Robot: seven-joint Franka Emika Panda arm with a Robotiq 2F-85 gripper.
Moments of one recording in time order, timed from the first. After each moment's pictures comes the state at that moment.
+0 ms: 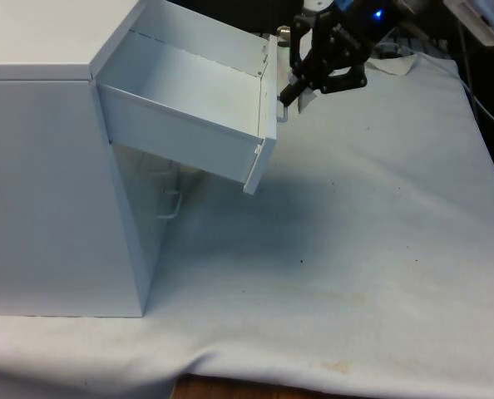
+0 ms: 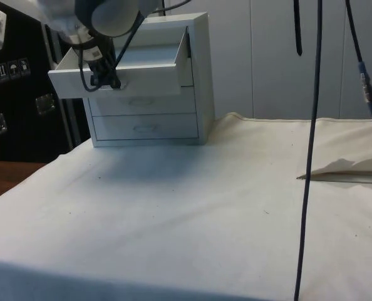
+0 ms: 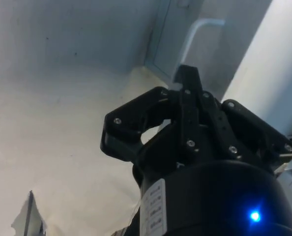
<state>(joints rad) 0.79 0.57 -0.73 -1.68 -0.40 2.10 0.21</state>
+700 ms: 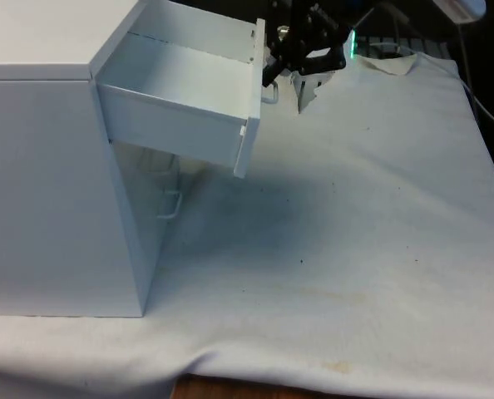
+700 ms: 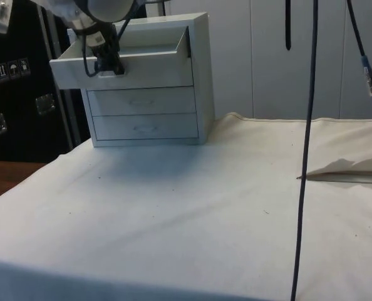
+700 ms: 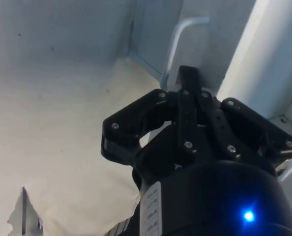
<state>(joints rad) 0.77 0.56 -0.76 -1.65 -0.40 2.06 0.14</state>
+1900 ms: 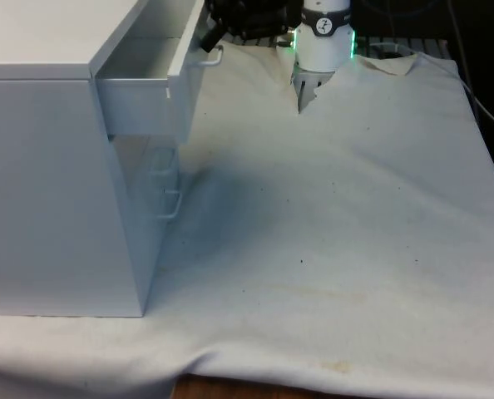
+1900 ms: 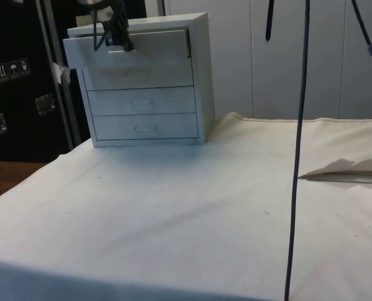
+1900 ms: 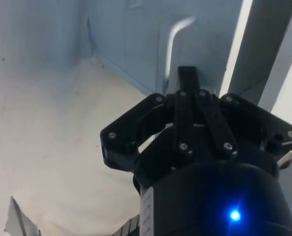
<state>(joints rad) 0.72 0.55 -0.85 -1.60 -0.37 2.04 0.00</state>
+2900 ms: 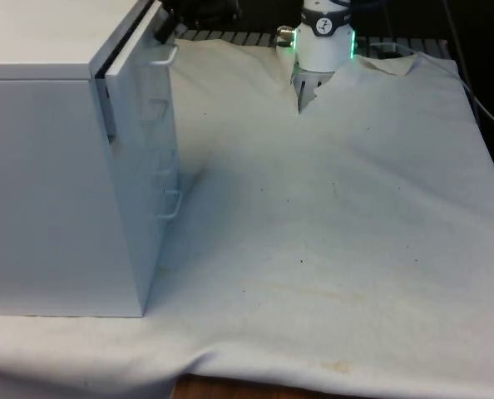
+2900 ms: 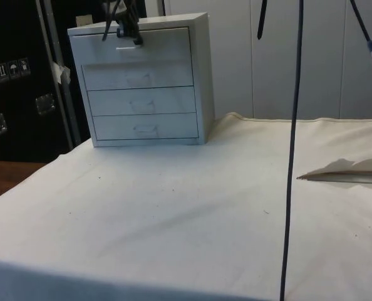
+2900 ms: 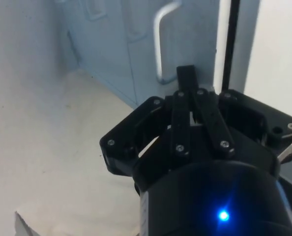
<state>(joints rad) 0.66 0.57 -0.91 -1.60 -0.29 2.08 -0.12</state>
